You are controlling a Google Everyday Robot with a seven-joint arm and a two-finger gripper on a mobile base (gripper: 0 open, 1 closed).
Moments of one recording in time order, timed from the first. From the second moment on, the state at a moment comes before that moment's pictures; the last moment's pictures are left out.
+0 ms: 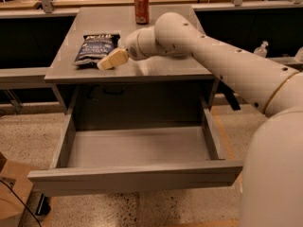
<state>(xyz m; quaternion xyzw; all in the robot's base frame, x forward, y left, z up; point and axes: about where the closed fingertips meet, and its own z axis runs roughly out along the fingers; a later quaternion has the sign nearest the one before) 0.758 0.110 0.873 -0.44 0.73 0.21 0.48</state>
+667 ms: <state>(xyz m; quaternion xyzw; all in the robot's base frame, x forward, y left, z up) 0.812 0.147 0.857 -0.41 0.72 0.22 0.51</state>
